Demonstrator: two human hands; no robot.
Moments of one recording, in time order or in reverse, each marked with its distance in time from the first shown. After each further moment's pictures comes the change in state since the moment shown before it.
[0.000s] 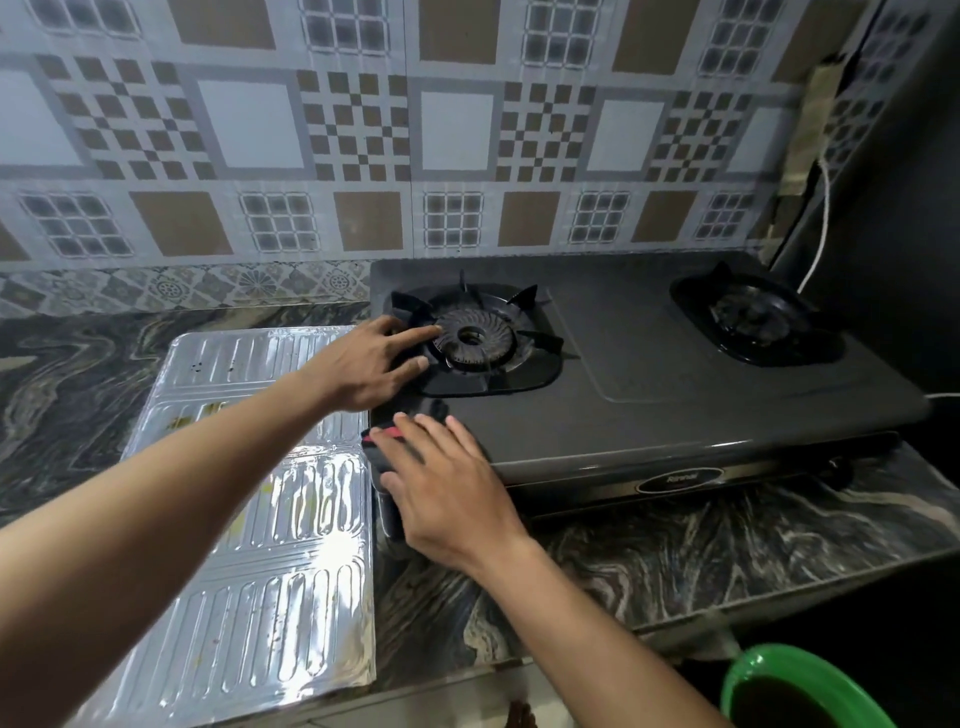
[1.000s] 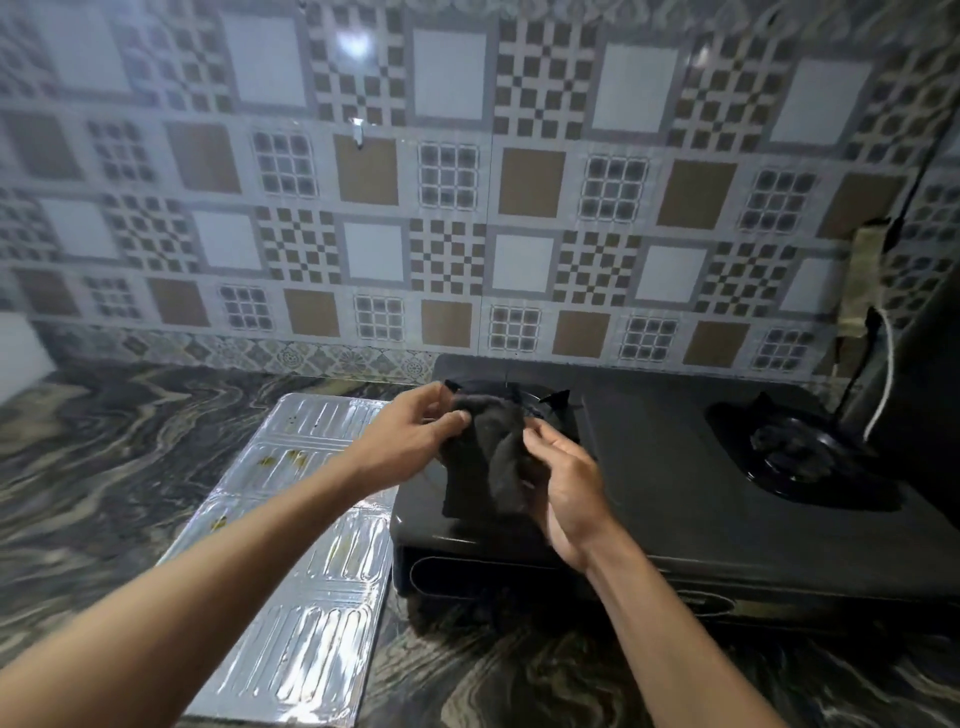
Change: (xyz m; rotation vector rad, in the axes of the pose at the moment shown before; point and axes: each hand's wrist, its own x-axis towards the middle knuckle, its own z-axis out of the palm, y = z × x) left_hand -0.078 0.132 -0.069 -1.002 0.310 -0.244; right_hand -0.010 0.064 -0.116 1.711 0.082 0.385
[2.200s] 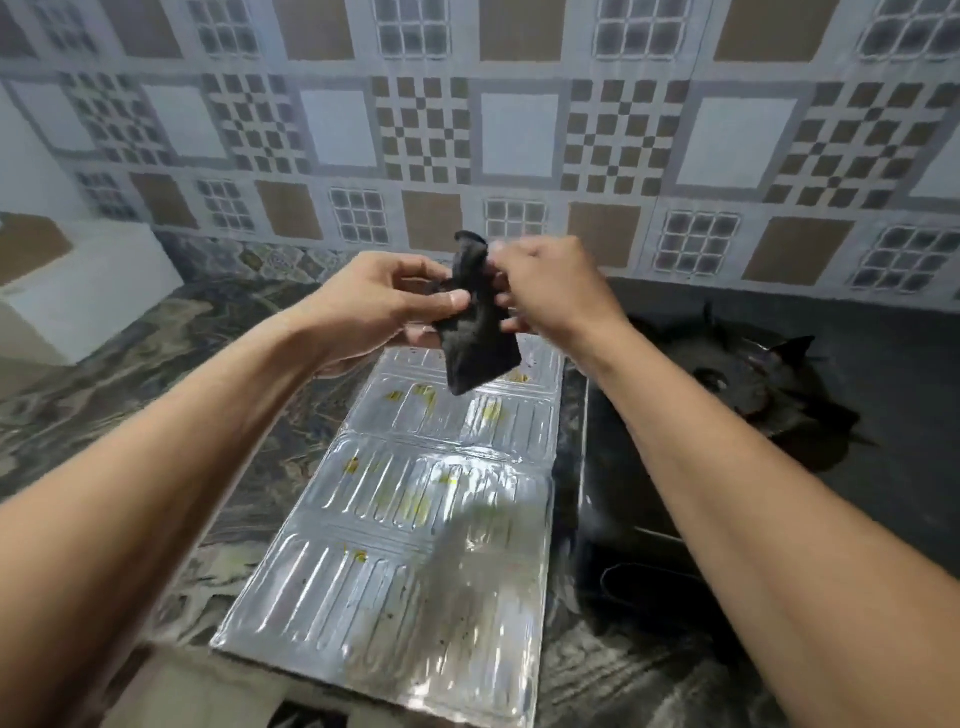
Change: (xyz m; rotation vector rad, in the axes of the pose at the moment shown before) left_hand 0.011 -0.044 -0.185 -0.171 0.162 -0.195; right_hand 0.162 0.026 0.178 -0.734 -0.095 -0.214
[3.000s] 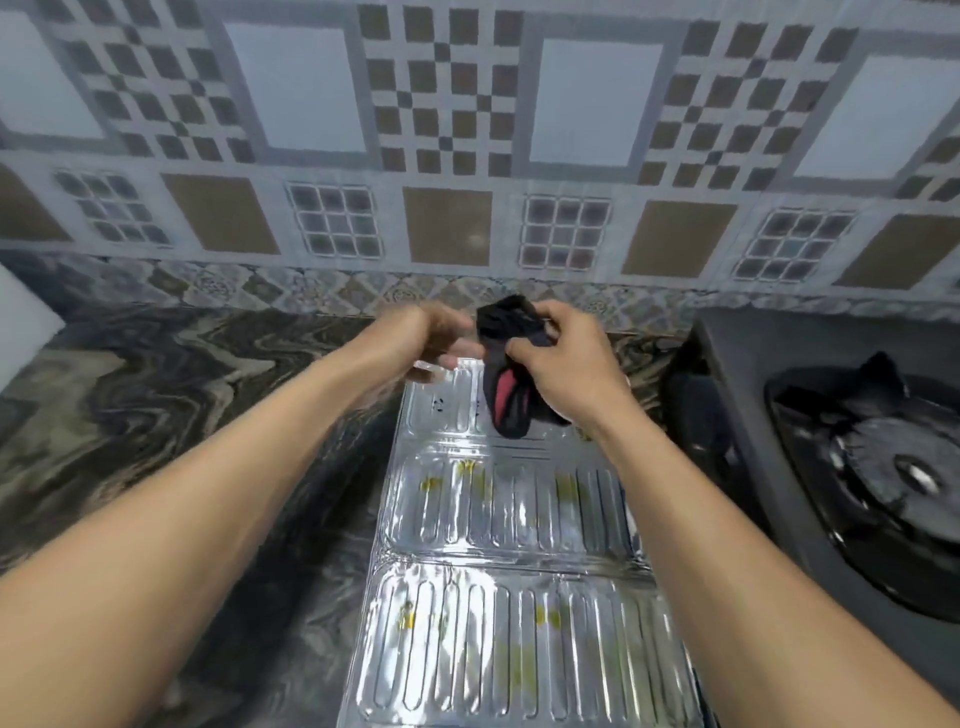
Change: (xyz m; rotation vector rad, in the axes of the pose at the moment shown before) left_hand 0.203 -0.099 -0.132 0.071 -0.142 -0.284; right_hand 0.155 0.088 0.124 -0.189 0.177 0.226
